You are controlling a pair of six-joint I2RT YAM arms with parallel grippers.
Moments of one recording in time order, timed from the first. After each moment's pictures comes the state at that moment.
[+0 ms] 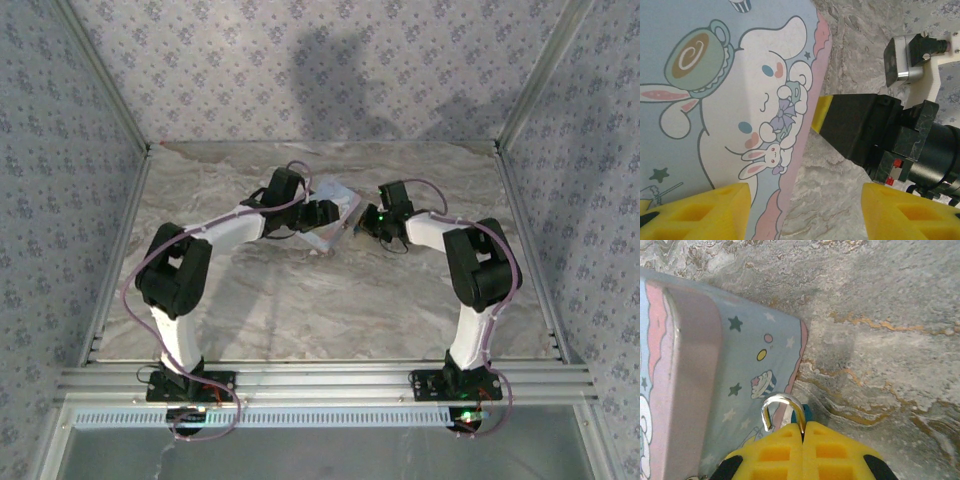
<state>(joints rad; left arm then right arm) -0.56 1.88 1.28 -0.14 0.48 -0.73 0.34 1.87 1.07 -0.05 -0.23 0.78</state>
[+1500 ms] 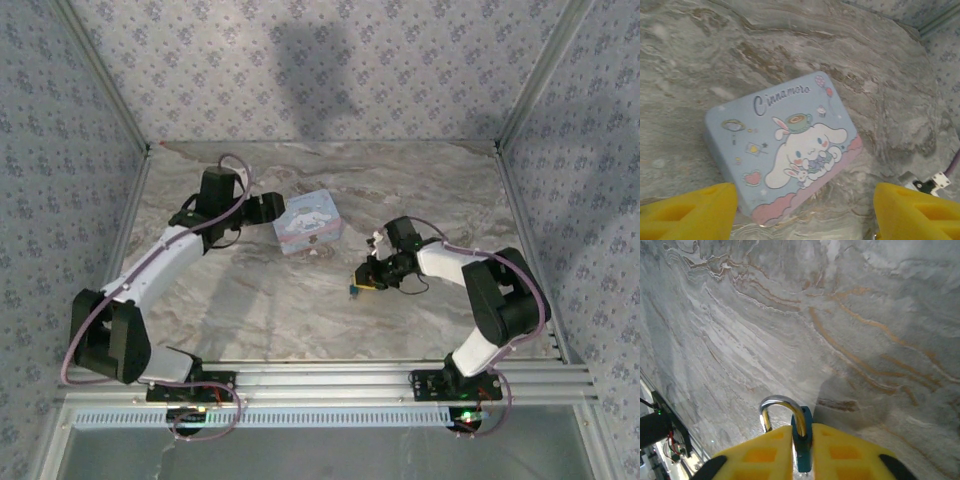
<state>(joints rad) -0.35 1.38 1.05 -0.31 0.27 -0.48 0.39 1.62 0.76 -0.32 -0.64 0.44</state>
